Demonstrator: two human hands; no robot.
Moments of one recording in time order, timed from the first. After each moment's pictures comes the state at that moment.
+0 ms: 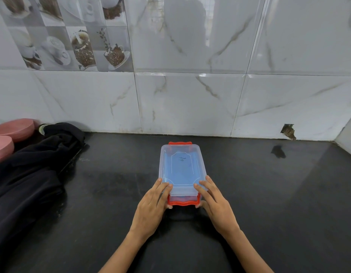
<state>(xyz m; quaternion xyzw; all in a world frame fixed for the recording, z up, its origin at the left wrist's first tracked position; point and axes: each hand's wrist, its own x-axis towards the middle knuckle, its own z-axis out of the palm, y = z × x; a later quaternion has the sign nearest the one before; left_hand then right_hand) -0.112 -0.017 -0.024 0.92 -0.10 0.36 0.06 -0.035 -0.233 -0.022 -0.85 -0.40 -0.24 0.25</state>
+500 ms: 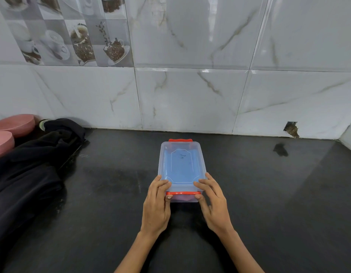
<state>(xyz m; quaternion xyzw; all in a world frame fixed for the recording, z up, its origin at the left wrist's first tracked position) -0.106 -0.046 -0.026 0.86 -0.01 0.40 0.32 -0.039 -0.218 -0.025 -0.79 -0.32 -0.20 0.48</state>
